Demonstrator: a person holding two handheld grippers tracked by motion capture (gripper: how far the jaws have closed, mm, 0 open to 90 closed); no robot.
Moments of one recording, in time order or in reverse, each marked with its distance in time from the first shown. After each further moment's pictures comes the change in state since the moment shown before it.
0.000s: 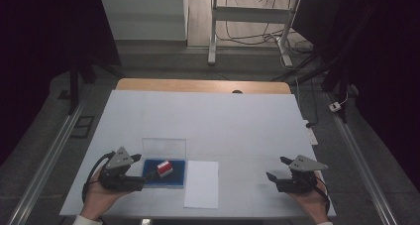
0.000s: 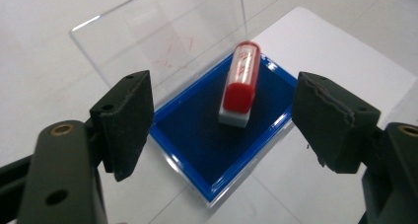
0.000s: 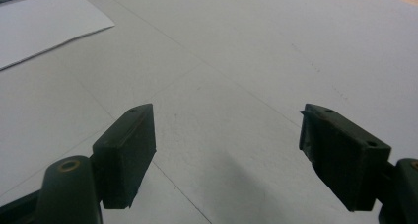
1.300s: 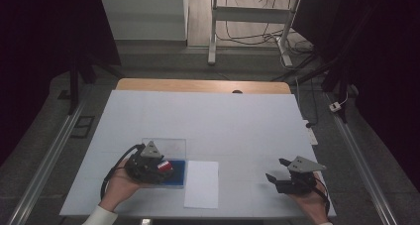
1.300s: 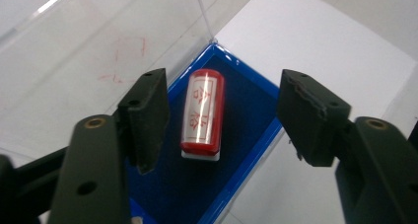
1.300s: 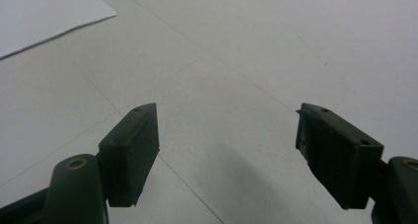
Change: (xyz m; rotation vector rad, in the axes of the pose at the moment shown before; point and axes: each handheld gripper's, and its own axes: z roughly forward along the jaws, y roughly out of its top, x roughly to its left) left arm -0.010 0.035 0.049 0.197 -0.094 0.084; right arm 0.002 -0.002 0.001 0.026 0.006 -0.012
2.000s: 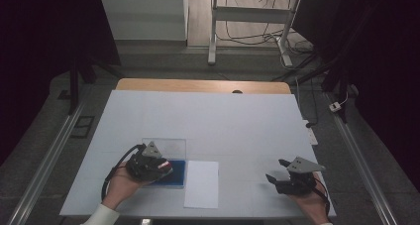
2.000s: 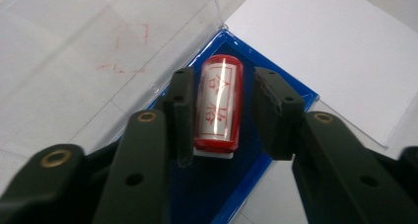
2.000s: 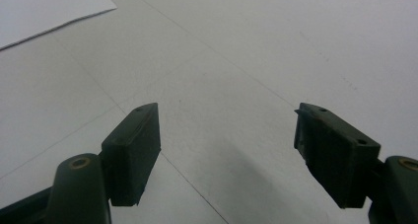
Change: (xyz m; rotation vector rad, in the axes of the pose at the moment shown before) left arm 0.006 -0.004 0.009 0.016 0.006 -0.002; right arm 0.001 -0.001 0.001 0.013 -0.002 -0.005
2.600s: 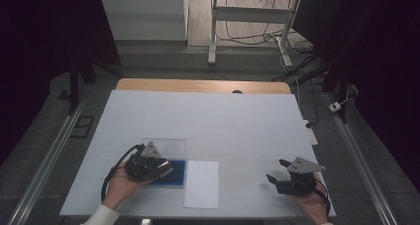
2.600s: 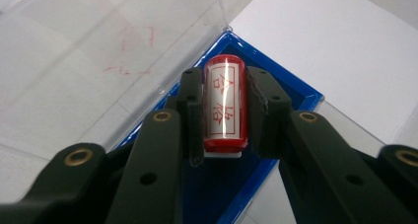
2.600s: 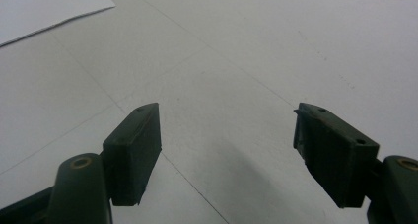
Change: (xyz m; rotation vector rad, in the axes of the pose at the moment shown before) left arm 0.000 -0.002 -0.001 -0.016 0.014 0.008; right arm 0.000 -0.001 -0.001 0.002 -0.006 -0.006
